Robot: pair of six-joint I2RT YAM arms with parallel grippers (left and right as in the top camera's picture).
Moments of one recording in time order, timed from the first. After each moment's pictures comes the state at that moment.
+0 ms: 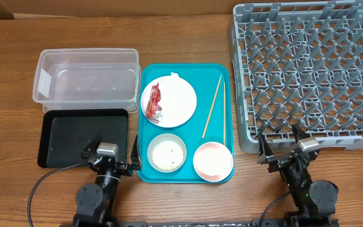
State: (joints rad) left arm -0.17 0.02 0.02 -0.09 -0.02 -0.05; right arm 0.07 0.01 0.02 -0.02 -0.20 0.10
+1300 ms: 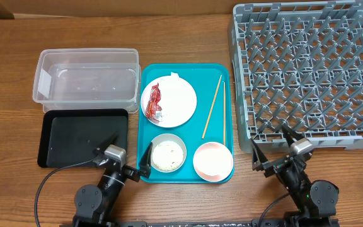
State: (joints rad) left arm -0.17 0.02 0.02 -0.04 0.25 -0.12; right arm 0.07 0.01 0.02 0.02 -0.41 0.12
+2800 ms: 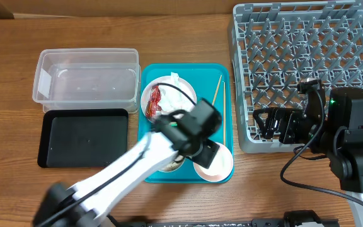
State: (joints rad) left arm -0.81 1.58 1.19 -0.90 0.18 -0.31; right arm 0.07 0.98 1.19 -1.04 -0.42 0.23
